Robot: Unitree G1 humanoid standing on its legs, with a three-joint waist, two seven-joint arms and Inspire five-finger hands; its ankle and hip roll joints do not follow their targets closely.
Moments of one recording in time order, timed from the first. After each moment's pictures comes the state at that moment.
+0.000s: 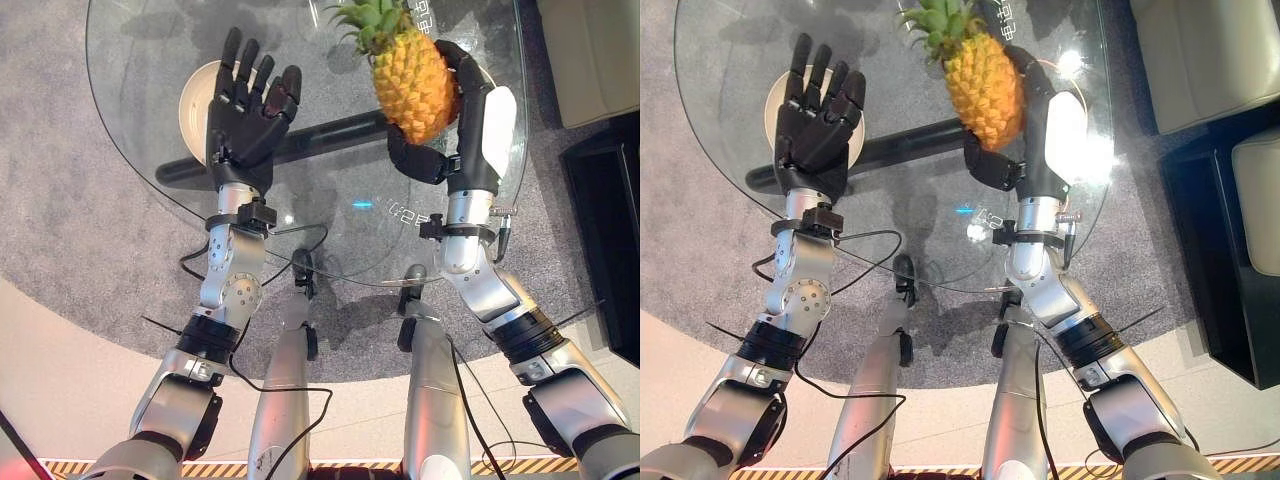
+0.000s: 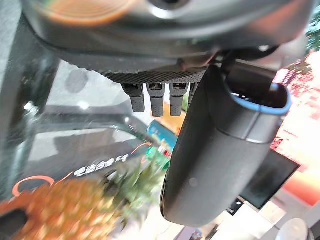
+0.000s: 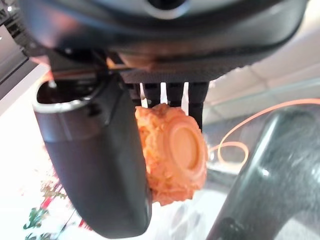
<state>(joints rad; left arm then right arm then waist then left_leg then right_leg) -0.70 0.32 -0.23 0.23 -1.01 -0.32 0.14 -0.74 -0.50 0.46 0.19 -0.20 0.00 -0.70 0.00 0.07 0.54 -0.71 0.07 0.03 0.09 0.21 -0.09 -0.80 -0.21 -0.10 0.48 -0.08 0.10</state>
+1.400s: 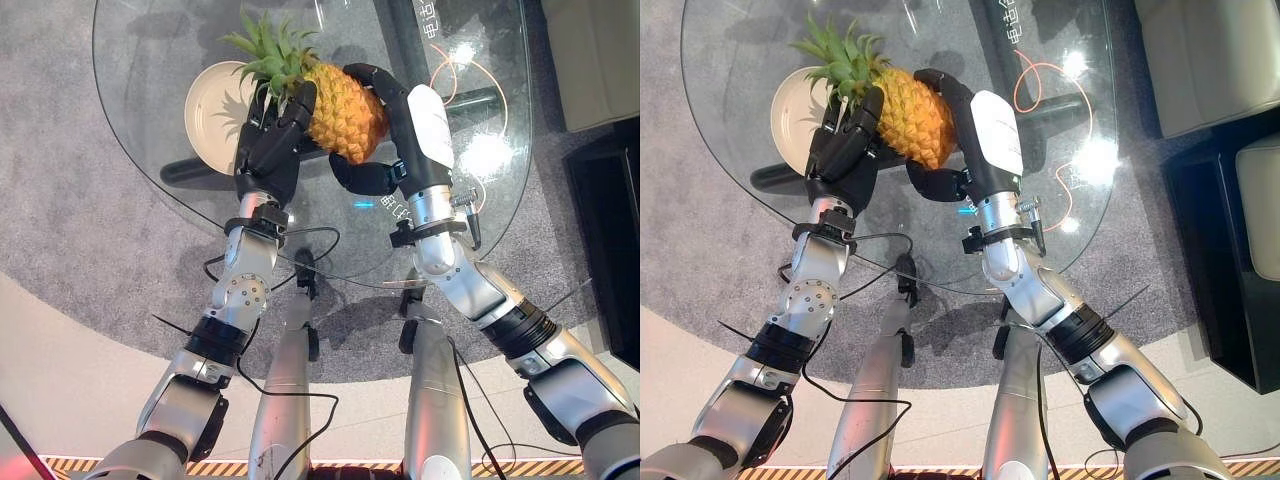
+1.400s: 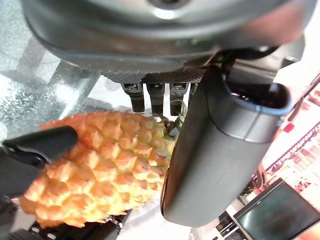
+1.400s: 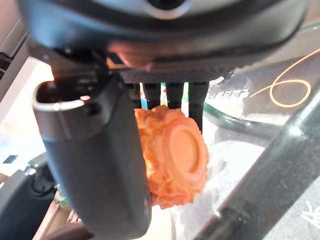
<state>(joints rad) -0.70 0.28 -0.26 0.22 -1.23 -0.27 0.18 -0.82 -0.52 0.60 0.12 -0.19 0.06 -0.53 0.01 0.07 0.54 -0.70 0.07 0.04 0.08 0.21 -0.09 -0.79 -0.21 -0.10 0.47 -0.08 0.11</state>
